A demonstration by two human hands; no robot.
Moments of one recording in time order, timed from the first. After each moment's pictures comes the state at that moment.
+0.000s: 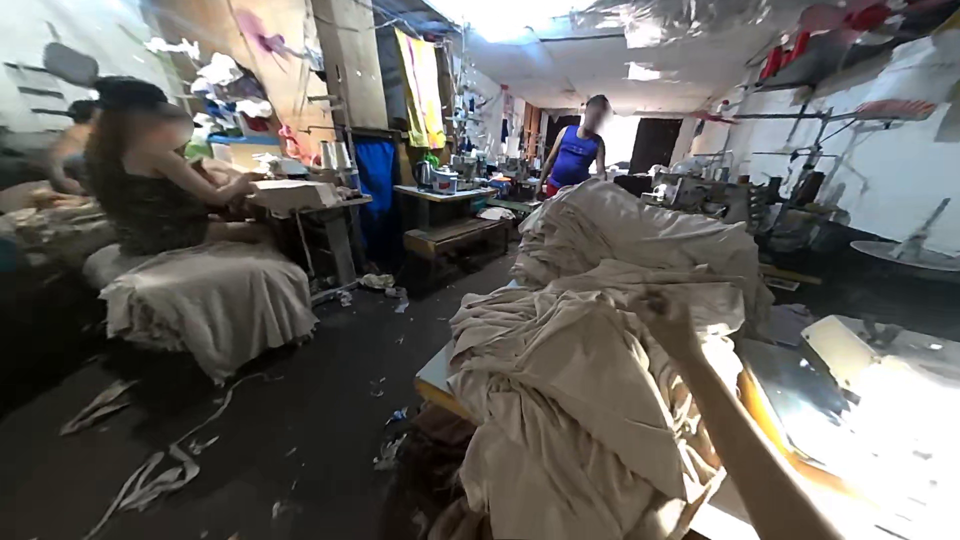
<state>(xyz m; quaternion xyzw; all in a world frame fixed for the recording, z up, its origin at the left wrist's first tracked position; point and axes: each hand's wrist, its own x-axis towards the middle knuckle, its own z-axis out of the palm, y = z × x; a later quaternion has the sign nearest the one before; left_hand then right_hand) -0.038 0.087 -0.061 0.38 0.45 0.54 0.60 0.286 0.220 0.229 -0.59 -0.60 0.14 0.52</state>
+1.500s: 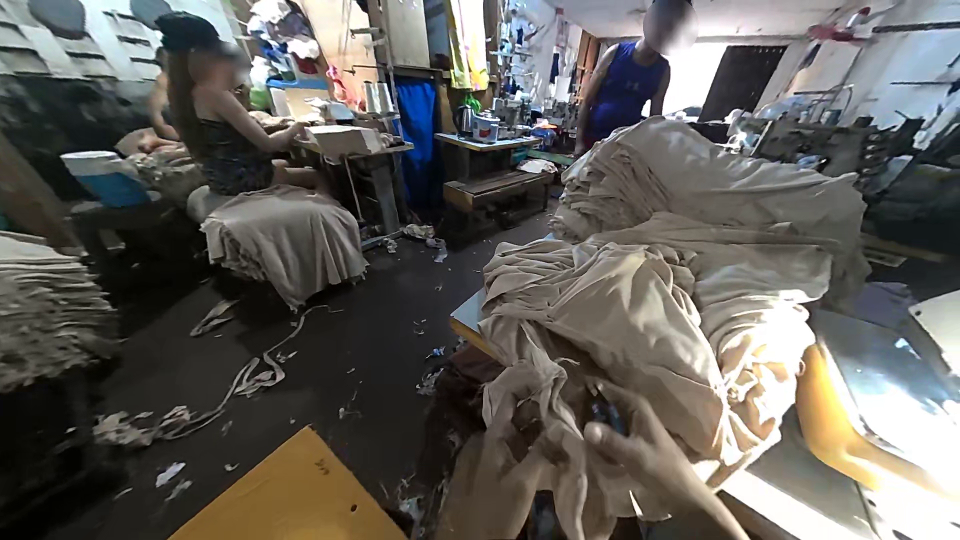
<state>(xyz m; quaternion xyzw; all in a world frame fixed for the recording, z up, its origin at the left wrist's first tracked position) 0.010 0.040 0.102 0.48 0.30 0.63 0.53 0.202 0.092 0.115 -0.31 -0.67 0.52 0.43</state>
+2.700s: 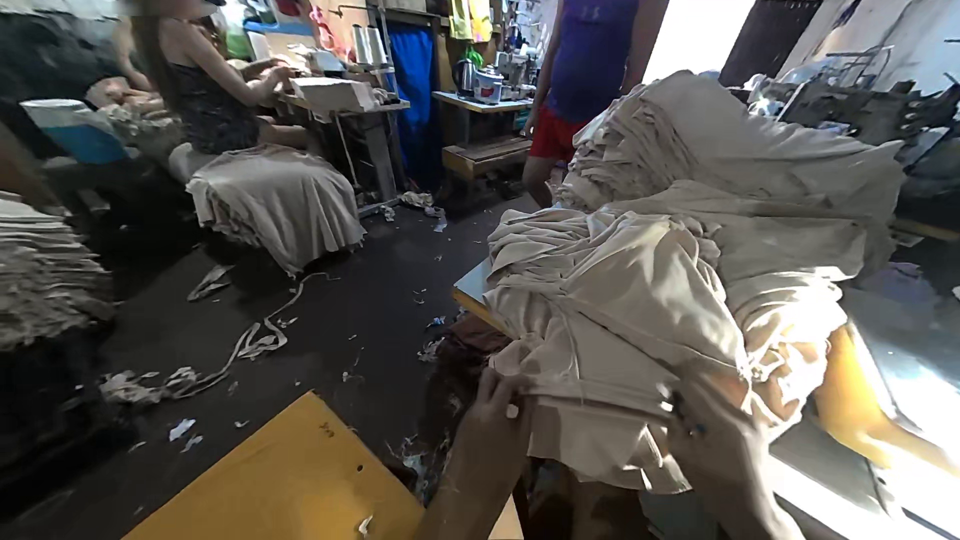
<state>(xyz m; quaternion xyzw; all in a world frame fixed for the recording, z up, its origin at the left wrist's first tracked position) 0.001 0.084 0.002 0.60 0.54 0.59 0.05 0.244 0.069 0.105 -0.53 -0.75 -0.11 0.38</state>
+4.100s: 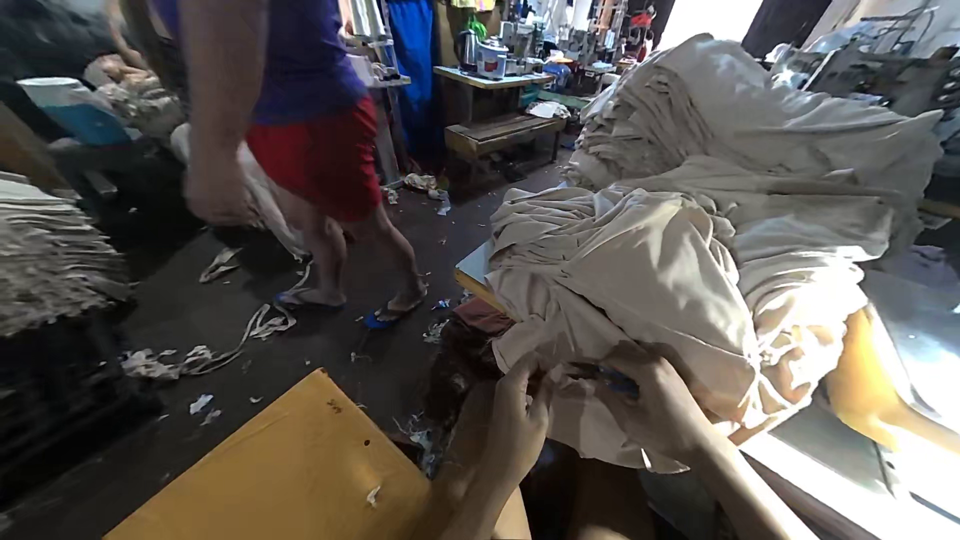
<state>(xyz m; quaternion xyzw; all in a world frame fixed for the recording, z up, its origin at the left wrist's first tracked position) 0.017 0.071 0.049 0.57 0.45 0.59 0.35 0.217 0.108 0.097 -0.45 -0.85 0.12 0.27</state>
